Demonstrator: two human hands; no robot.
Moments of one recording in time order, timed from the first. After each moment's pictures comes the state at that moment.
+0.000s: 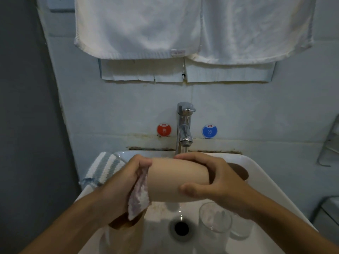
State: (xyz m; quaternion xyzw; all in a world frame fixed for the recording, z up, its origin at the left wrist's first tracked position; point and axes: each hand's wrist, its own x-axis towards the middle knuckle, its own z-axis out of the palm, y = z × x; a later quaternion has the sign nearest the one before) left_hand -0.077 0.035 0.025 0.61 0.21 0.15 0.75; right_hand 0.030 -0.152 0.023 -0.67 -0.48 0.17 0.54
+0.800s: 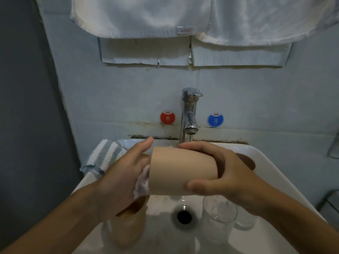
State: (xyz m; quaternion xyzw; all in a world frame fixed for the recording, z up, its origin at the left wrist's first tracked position) left_hand -0.098 0.022 0.029 0.59 0.09 0.04 0.80; right_hand 0.025 -0.156 0.020 -0.64 -0.47 0.22 0.57
